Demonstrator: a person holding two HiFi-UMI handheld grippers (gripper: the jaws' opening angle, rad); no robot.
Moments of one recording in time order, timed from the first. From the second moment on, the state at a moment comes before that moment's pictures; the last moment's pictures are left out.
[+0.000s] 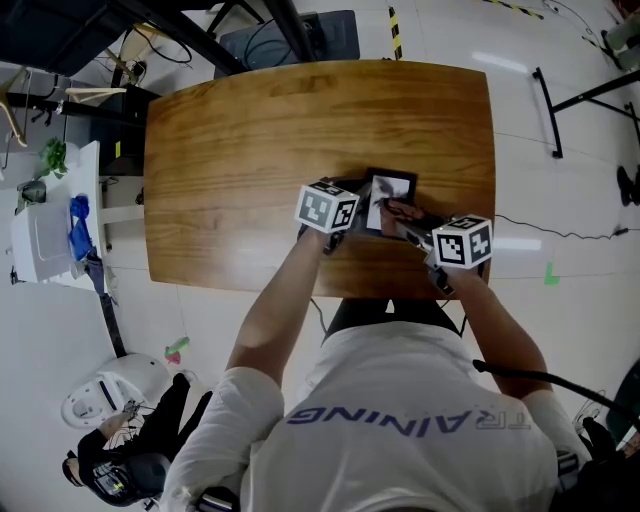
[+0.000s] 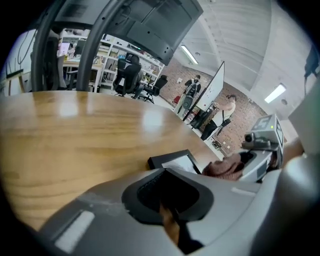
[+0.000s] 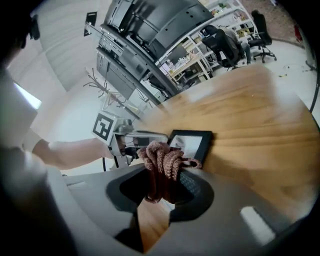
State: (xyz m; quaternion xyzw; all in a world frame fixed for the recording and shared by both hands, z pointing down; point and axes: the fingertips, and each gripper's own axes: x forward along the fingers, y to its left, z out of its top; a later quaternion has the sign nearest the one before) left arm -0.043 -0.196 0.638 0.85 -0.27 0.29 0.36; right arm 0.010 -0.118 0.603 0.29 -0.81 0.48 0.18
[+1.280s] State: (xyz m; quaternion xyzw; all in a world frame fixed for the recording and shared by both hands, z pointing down) left arm -0.040 -0.194 0.641 0.85 -0.27 0.29 0.35; right arm 0.036 -0.094 0.631 0.34 -0.77 0.51 0.19
